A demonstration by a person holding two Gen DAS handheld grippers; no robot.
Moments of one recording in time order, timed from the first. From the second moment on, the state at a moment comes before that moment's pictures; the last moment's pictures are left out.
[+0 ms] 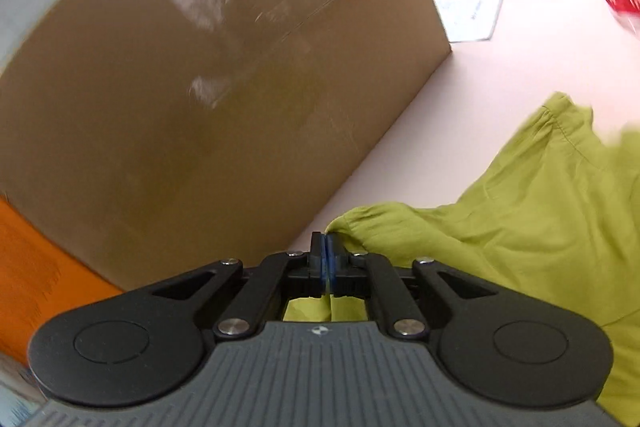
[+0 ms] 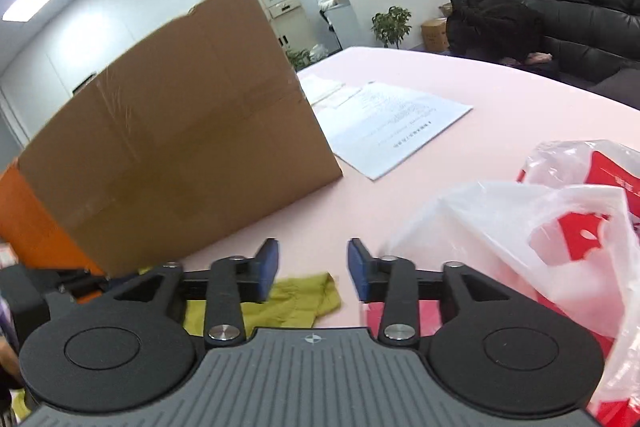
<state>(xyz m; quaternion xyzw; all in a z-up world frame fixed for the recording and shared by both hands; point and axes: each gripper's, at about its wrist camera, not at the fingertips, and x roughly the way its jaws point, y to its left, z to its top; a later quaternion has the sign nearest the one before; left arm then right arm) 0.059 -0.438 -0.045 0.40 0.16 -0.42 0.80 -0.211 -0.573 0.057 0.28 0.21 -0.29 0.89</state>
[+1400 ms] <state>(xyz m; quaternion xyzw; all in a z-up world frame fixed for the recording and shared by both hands) -0.121 -0.013 -0.039 0.20 0.41 -0.32 0.83 -0.329 -0.389 0.003 0.20 0.43 -0.04 0.88</state>
